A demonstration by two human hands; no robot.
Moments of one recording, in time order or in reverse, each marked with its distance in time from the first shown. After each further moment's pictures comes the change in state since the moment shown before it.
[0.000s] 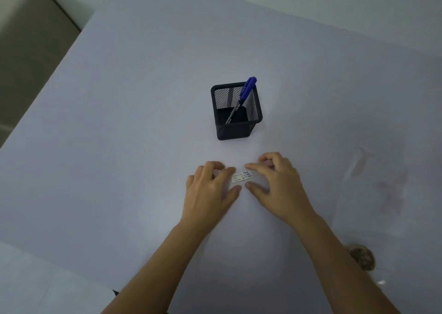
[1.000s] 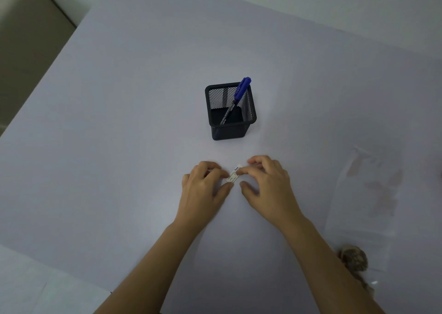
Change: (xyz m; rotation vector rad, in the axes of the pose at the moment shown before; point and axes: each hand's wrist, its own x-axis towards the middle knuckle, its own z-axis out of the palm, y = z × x) left_hand 0.004 -0.008 0.010 -0.114 0.058 -0.001; right_hand -0.001 -0.009 0.004 0.042 0.003 0.027
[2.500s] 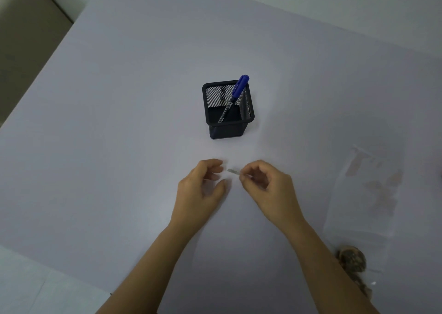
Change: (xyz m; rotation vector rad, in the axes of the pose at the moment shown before) left_hand -0.003 0.029 -0.028 -0.418 -0.007 -0.233; right_hand -0.008 -0.013 -0.015 0.604 0.074 0.173
